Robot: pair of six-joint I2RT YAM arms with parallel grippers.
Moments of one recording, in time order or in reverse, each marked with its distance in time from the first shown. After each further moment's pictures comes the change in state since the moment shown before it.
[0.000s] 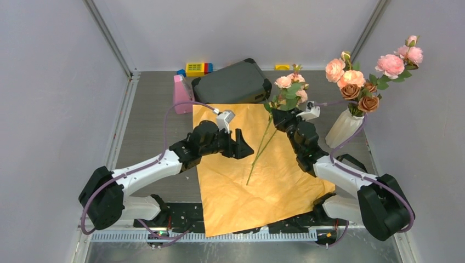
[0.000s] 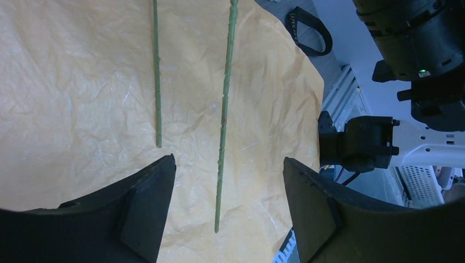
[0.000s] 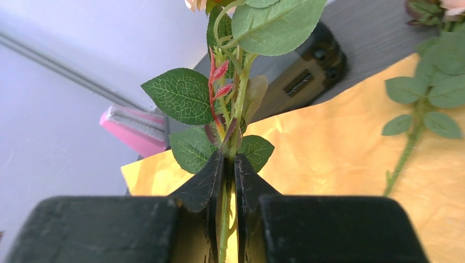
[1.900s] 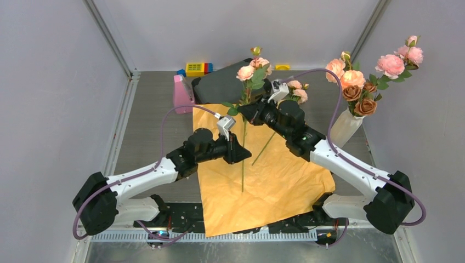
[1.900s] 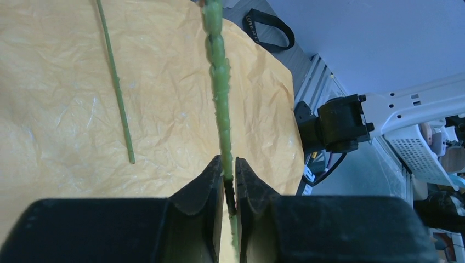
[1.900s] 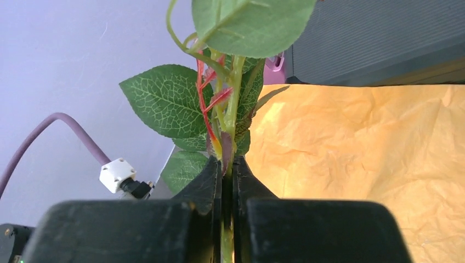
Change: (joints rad) left arm -0.059 -0.071 -0.128 0.226 0.047 0.042; right arm 0.251 0.024 0.472 -0.519 -0.243 -0.058
